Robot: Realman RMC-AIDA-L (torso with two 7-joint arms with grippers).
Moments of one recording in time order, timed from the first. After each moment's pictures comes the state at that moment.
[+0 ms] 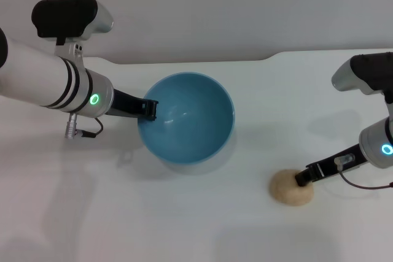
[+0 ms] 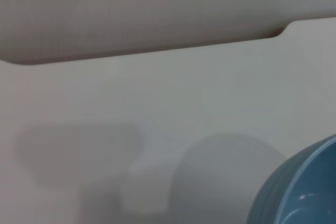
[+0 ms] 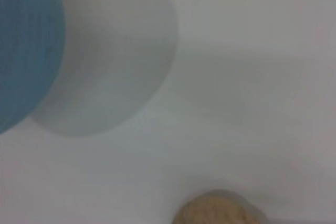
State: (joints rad) left arm -0.66 -2.06 1.51 0.99 -0.69 -0.97 0.17; right arm 0.58 2.07 -1.31 -0.91 0.65 1.24 -0.45
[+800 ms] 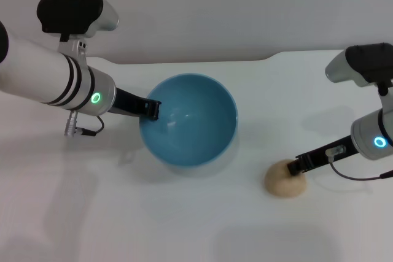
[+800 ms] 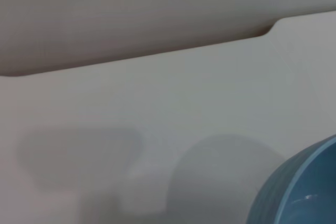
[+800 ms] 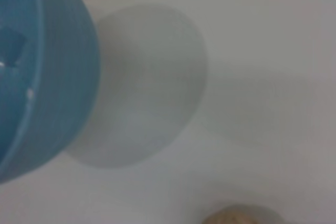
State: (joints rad) left arm -0.67 -2.06 1.51 1.01 -0.69 -1.00 0.21; right arm 0.59 2.07 -1.31 -0.91 0.70 1.21 -0.50
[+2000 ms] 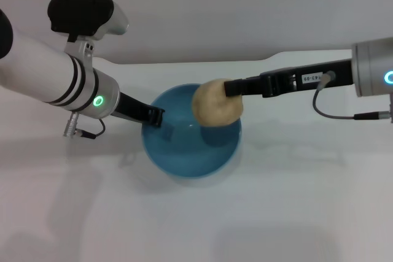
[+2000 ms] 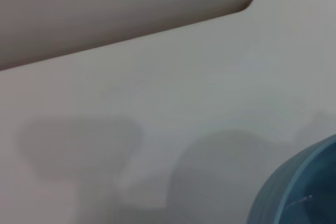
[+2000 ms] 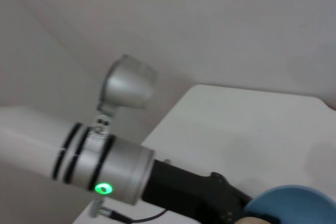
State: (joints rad) left arm -0.69 -2.06 1.51 1.02 -0.68 -1.06 0.26; right arm 0.60 2.06 -1.11 -1.02 1.27 1.46 -0.82
